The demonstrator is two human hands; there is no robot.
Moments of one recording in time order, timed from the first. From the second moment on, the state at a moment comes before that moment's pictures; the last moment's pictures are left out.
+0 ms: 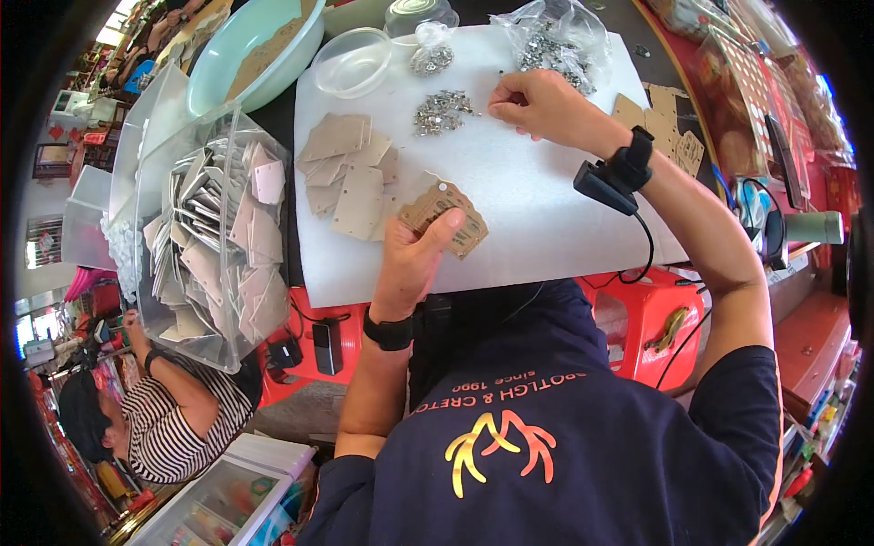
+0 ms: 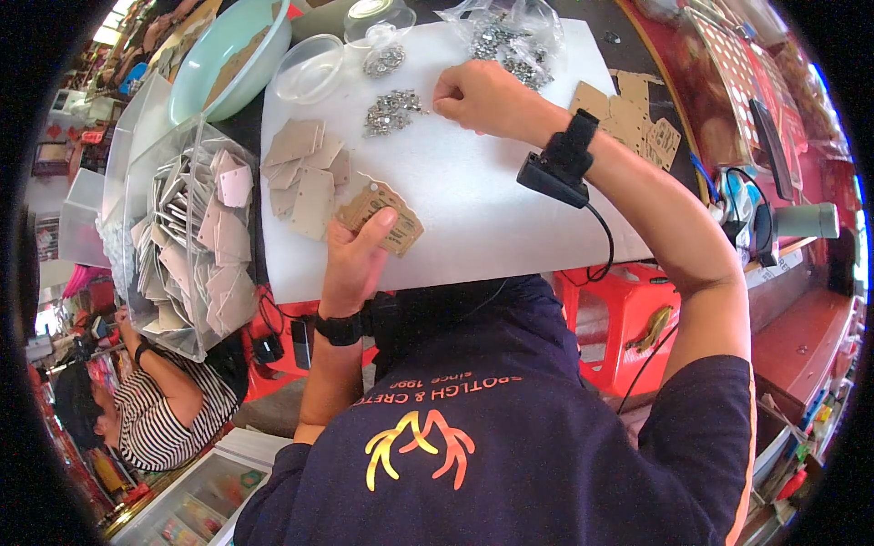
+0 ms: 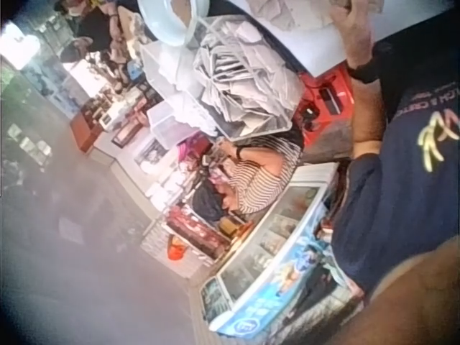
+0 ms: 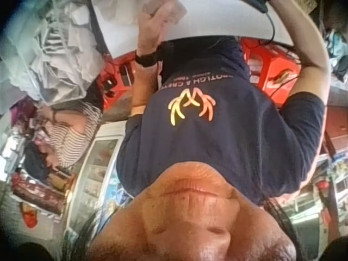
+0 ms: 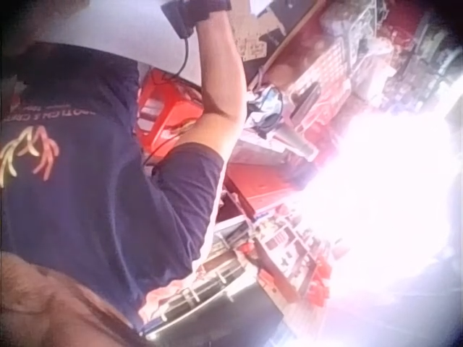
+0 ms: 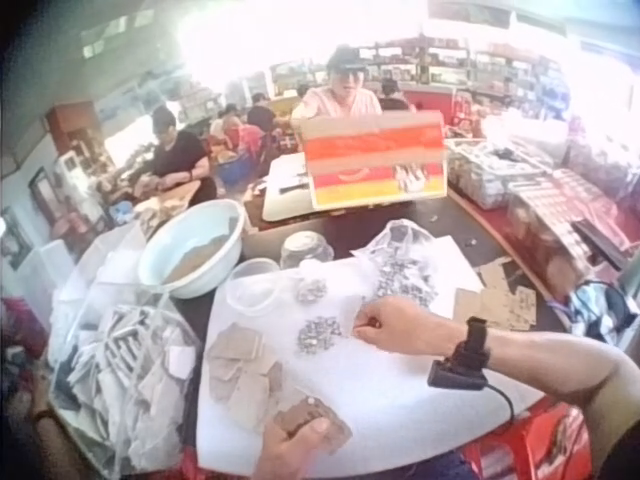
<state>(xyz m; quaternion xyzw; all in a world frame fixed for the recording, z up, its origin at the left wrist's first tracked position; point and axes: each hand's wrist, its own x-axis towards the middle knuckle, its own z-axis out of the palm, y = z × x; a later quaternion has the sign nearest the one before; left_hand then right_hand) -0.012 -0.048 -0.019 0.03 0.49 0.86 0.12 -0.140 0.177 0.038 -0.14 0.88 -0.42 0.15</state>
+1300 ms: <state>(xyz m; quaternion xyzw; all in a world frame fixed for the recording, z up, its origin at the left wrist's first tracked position) -0.009 -0.048 -0.020 0.05 0.54 0.83 0.12 -0.141 0.164 0.019 -0.28 0.94 -0.21 0.00</state>
